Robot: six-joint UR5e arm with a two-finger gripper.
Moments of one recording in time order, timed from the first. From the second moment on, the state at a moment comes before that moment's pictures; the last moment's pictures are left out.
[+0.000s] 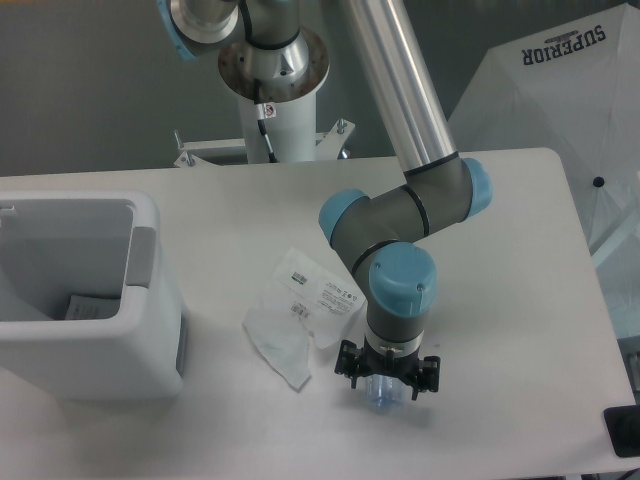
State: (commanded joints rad) arm 2.47 -2.25 -1.48 -0.82 1.54 0.67
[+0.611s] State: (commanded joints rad) arm 2.46 -2.26 -1.47 -0.82 1.54 0.66
